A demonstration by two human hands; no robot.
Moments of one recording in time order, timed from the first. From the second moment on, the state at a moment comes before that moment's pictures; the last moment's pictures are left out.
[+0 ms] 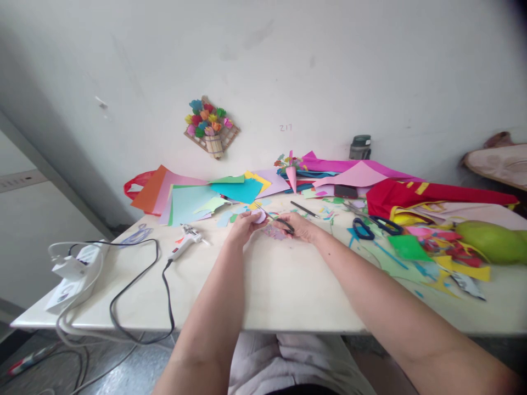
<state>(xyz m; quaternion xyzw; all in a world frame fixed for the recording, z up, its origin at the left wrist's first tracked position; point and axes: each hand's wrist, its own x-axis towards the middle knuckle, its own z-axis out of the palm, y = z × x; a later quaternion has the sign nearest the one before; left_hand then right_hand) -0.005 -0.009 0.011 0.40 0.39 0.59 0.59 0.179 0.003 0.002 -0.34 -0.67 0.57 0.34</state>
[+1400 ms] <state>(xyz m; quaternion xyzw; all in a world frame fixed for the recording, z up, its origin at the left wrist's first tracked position) -0.005 -0.008 0.011 0.38 0.40 0.61 0.57 0.175 0.001 0.003 -0.36 -0.66 0.57 0.35</state>
